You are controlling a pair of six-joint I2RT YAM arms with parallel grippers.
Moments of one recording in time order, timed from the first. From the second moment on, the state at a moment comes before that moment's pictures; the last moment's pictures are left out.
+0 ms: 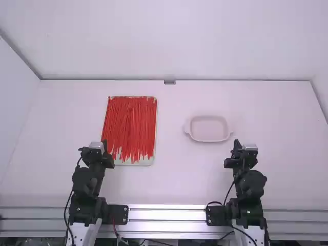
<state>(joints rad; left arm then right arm) -0.01 0.01 0.01 -0.10 0.00 0.00 0.00 0.01 0.01 -0.10 -0.02 0.00</state>
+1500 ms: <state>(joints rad) -0.01 0.73 0.46 -0.29 0.12 -0.06 0.04 0.71 0.39 -0.21 -0.18 0.05</state>
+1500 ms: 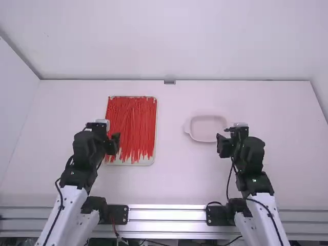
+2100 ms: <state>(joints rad) -0.02 1.13 0.80 -0.54 0.19 -0.09 0.14 1.01 0.61 -0.21 -0.34 0.06</state>
